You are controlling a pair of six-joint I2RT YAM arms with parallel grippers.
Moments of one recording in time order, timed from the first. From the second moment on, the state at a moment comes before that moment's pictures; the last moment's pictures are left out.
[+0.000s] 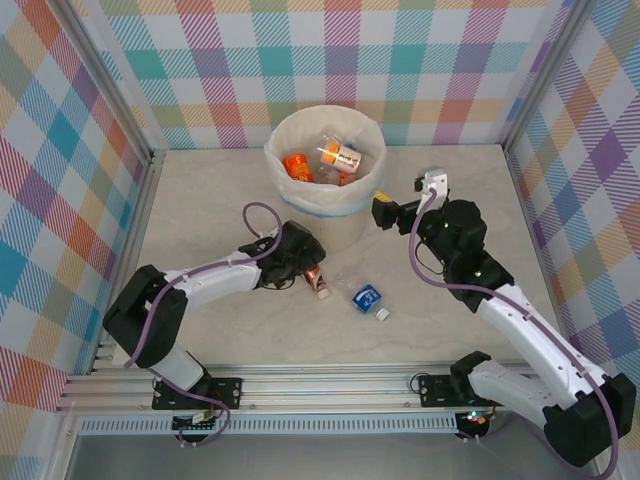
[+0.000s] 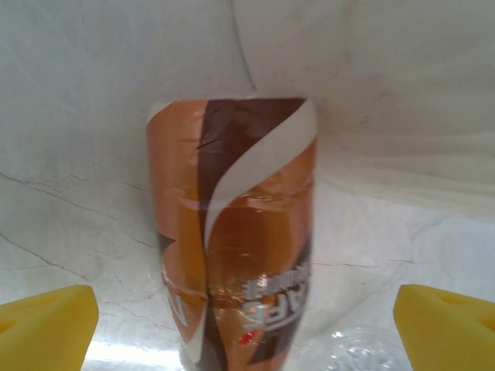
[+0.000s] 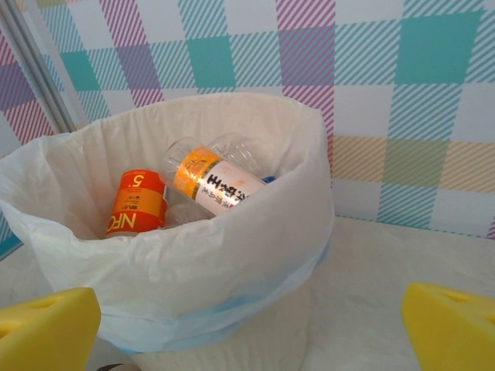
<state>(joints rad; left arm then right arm) -0.71 1.59 0.93 -0.32 -0.15 -1.18 0.50 0.96 0.84 0.01 0.07 0.12</state>
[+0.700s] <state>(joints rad) -0.71 1.76 0.99 -0.29 -0.18 -1.09 0.50 0.92 0.82 0.00 0.08 0.10</state>
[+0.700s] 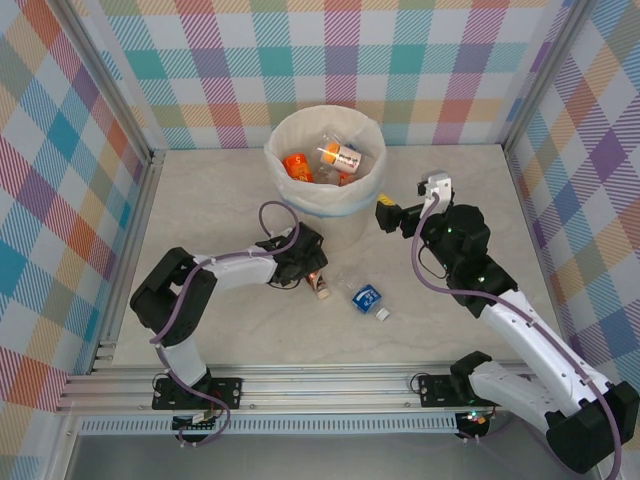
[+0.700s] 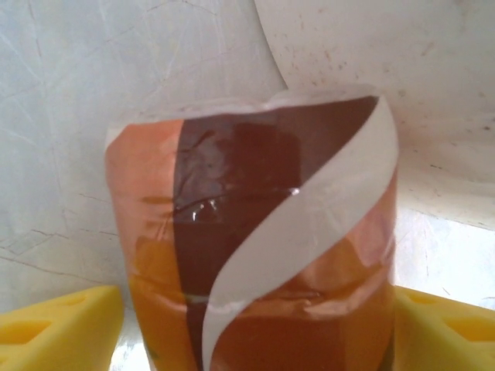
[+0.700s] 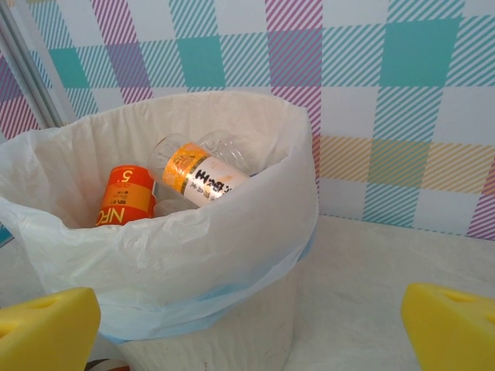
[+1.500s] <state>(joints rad) -0.68 1.52 0.80 -0.22 -0.34 -1.05 0.50 1.00 0.82 -0.18 -0.25 0.01</state>
